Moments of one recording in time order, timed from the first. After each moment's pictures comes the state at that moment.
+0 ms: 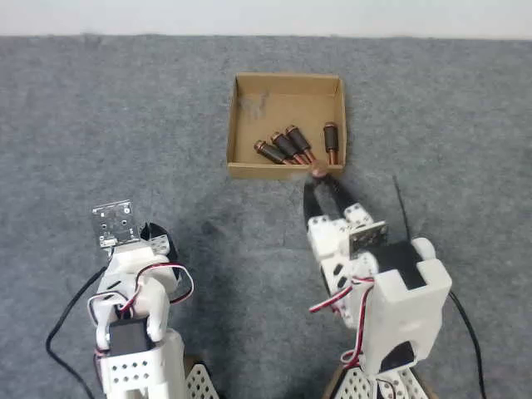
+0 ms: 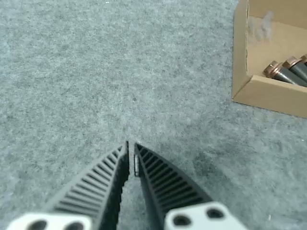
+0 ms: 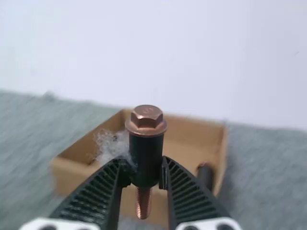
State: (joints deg) left arm -15.0 -103.3 97.3 57.9 10.0; right arm -19.5 19.4 83.4 -98.9 -0.4
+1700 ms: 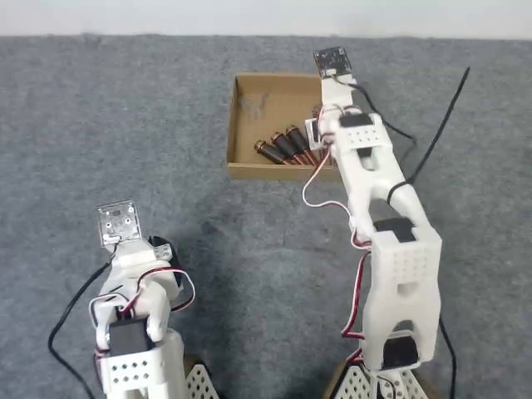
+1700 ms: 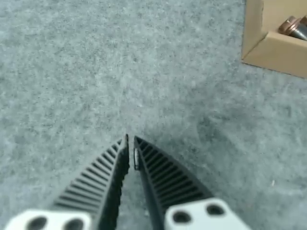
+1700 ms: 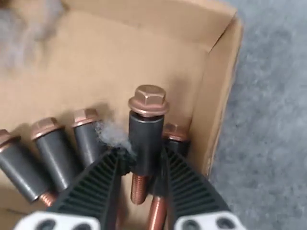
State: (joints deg) left arm -14.9 -103.3 97.3 64.1 10.0; right arm -13.1 39.4 -20.7 48.1 4.4
